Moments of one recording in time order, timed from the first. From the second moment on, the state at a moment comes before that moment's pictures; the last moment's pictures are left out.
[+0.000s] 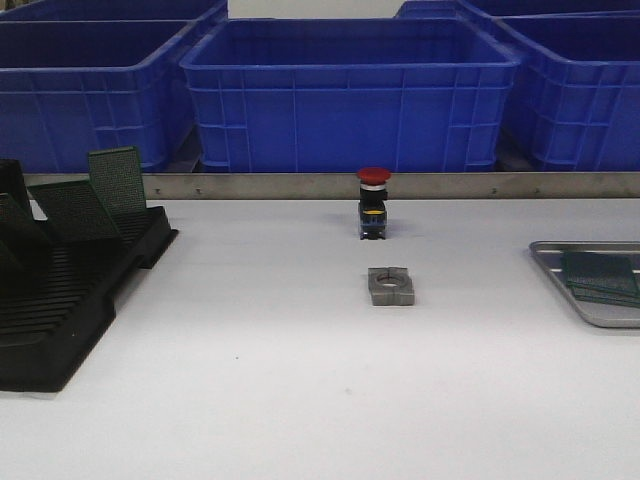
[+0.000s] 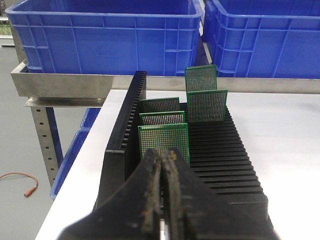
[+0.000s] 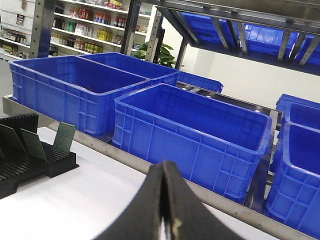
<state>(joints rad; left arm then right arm) -0.01 -0.01 0.00 0.05 0.20 -0.10 0.02 -0.01 -0.21 1.24 0.38 -1.38</state>
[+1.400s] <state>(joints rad) -0.01 -0.01 0.00 0.05 0.20 -0.10 -0.02 -0.01 0.03 -0.20 0.02 0.22</state>
